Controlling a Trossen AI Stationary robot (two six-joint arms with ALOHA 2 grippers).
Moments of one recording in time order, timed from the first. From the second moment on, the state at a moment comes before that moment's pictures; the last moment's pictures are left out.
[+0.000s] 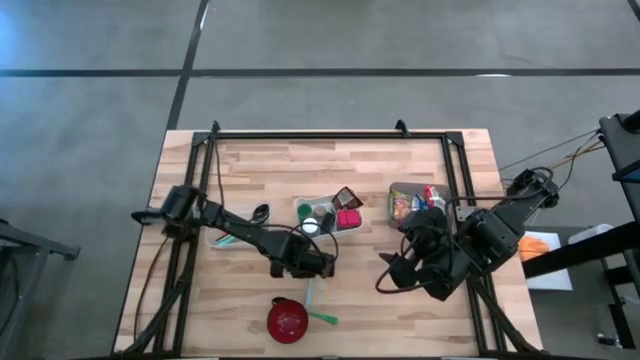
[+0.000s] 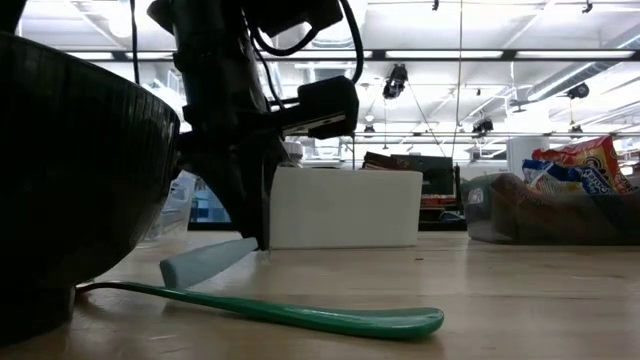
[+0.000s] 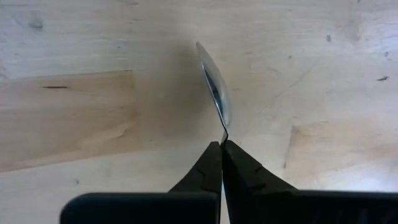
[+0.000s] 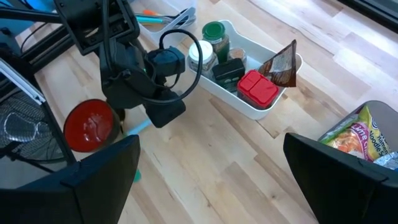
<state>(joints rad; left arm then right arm) -0.30 2.00 1.32 -0.60 0.02 -1.83 0.66 1.58 1.88 -1.46 0.63 1.30</state>
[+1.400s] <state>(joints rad) -0.25 1.75 1.77 -1.40 -0.30 -1.09 0.66 1.58 1.88 -1.46 0.66 1.26</state>
